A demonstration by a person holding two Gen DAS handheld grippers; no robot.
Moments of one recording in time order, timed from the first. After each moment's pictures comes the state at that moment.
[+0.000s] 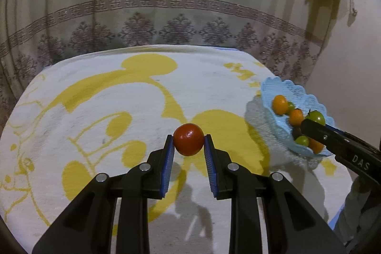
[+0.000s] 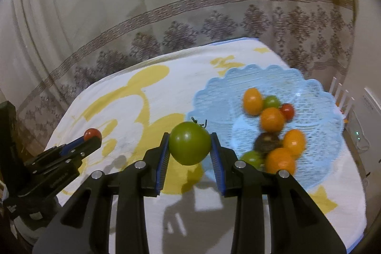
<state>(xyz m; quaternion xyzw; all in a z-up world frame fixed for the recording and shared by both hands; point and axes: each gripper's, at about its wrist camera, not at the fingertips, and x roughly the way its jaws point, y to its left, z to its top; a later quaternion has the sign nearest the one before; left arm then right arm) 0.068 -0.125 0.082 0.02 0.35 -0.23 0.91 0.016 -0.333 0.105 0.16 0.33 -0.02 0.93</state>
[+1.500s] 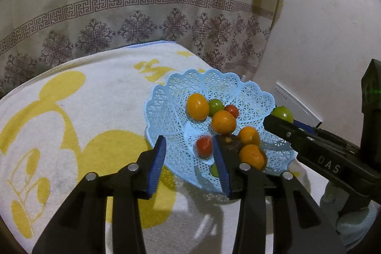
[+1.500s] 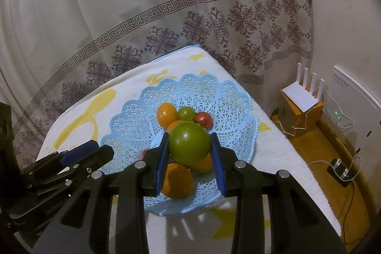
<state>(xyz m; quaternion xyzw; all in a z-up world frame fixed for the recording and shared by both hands) 0.063 -0.268 0.081 0.08 0.35 -0.36 0.86 -0.008 -0.430 0.089 0.22 0.31 -0.11 0.92</state>
